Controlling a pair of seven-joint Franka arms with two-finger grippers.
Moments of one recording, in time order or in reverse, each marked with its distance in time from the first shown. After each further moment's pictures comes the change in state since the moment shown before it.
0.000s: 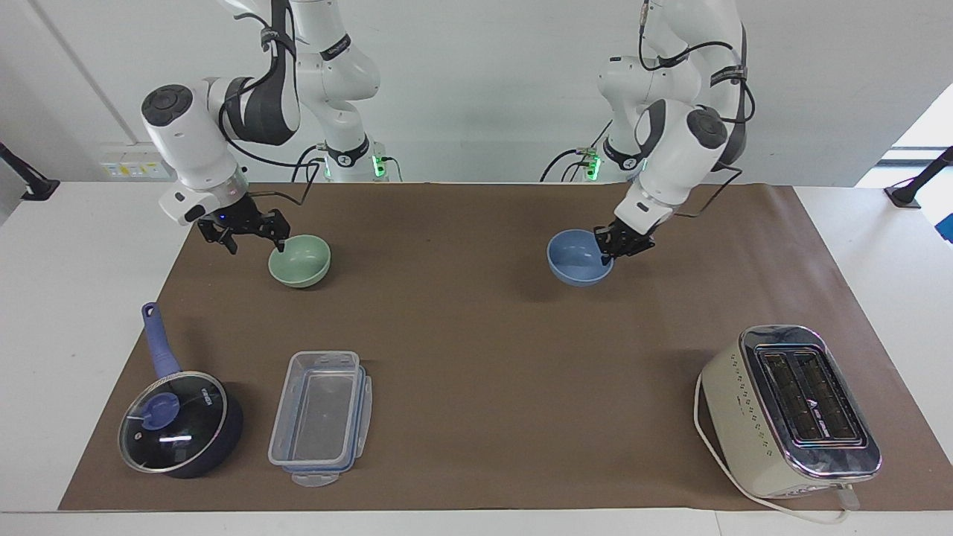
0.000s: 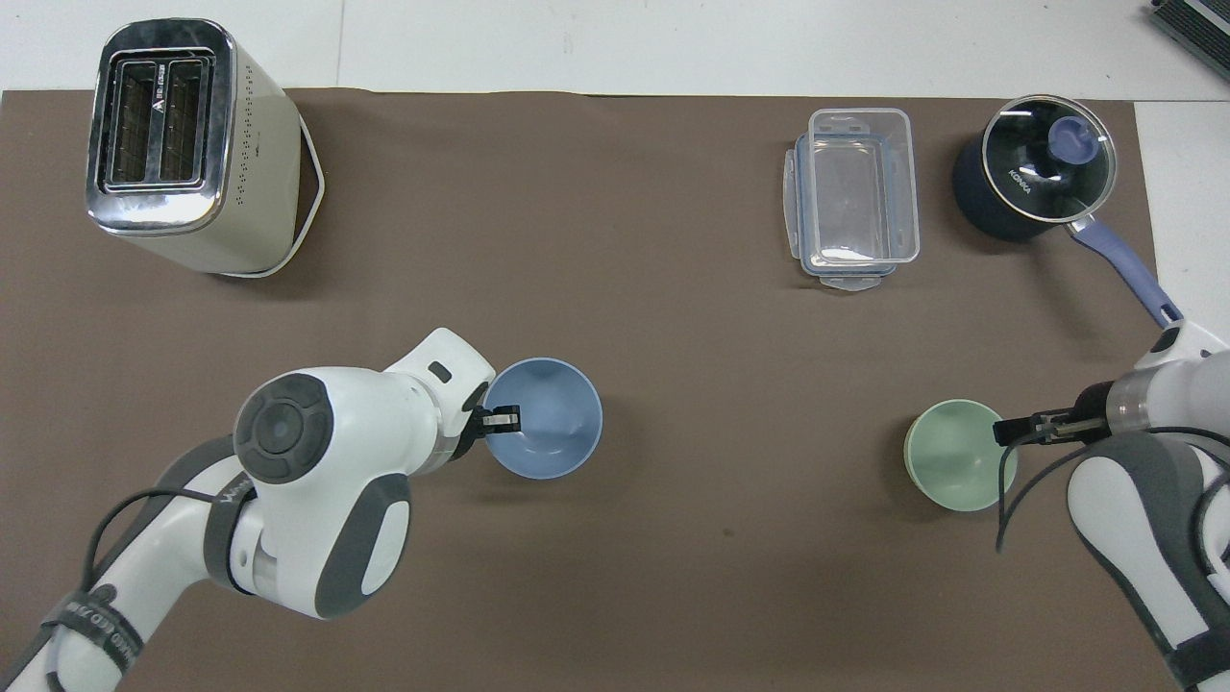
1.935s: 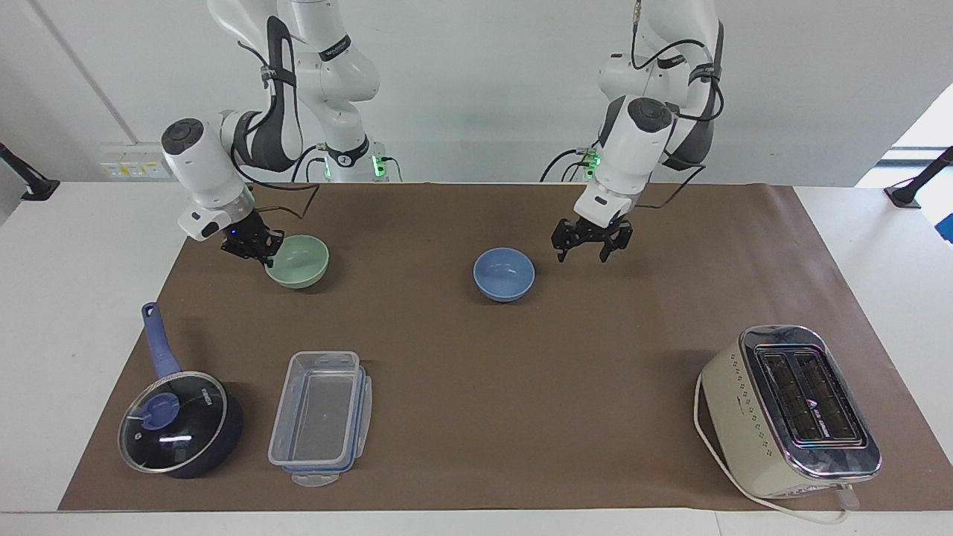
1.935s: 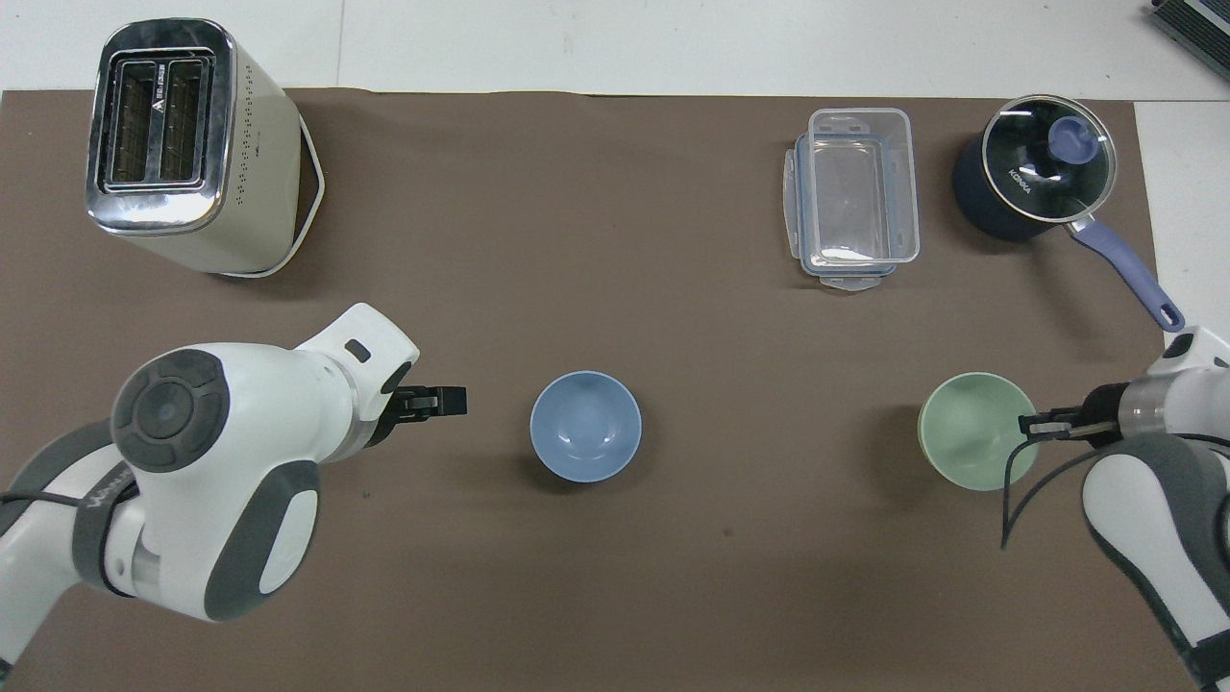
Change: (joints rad) left arm 0.131 -0.135 0.035 0.034 0.154 -0.204 0.062; right arm -0.030 -0.019 0.006 0.017 0.107 0.007 -0.072
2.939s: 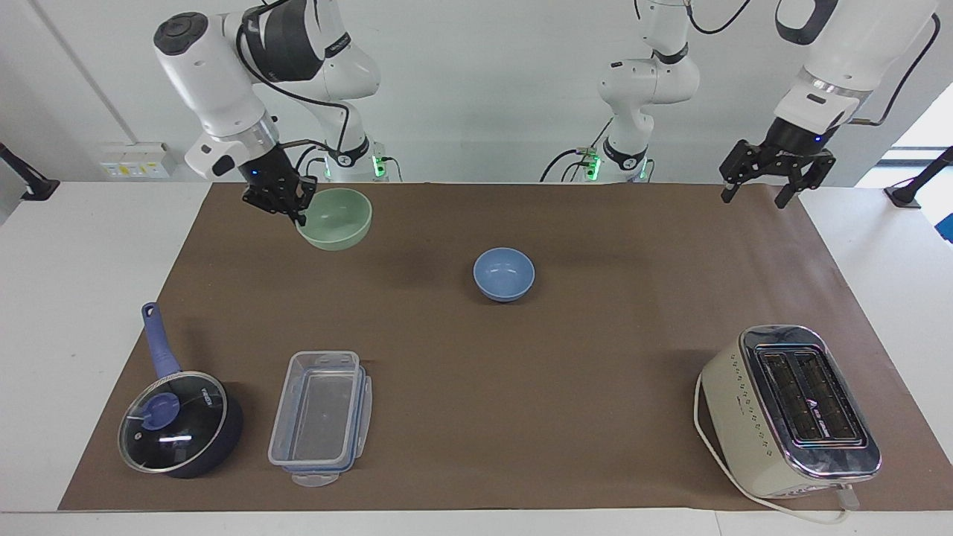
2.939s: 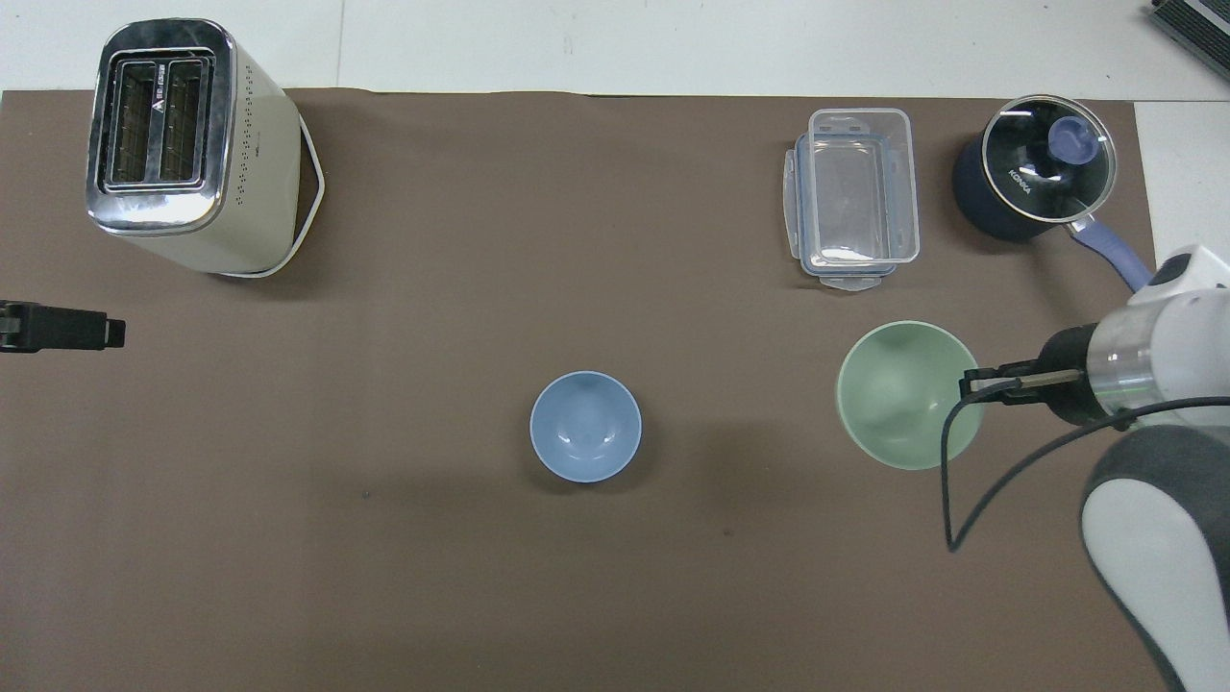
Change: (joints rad) left arm 0.407 -0.002 0.007 0.520 0.014 -0.534 0.456; right arm 0.275 -0.047 0.042 0.315 0.026 -0.349 0.394
